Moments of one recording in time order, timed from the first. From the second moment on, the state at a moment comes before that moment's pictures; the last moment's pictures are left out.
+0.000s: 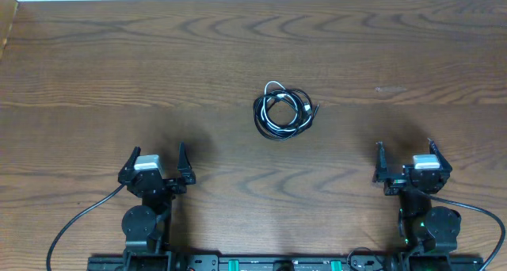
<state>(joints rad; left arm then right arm) -0.02 0.01 0.02 -0.11 -0.07 -0.08 0.01 0.01 0.01 -0.07 0.01 -0.11</state>
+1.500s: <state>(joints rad) -0.02 0.38 0.63 -0.15 -0.12 0.11 0.01 0.01 0.01 -0.07 0.00 -0.11</state>
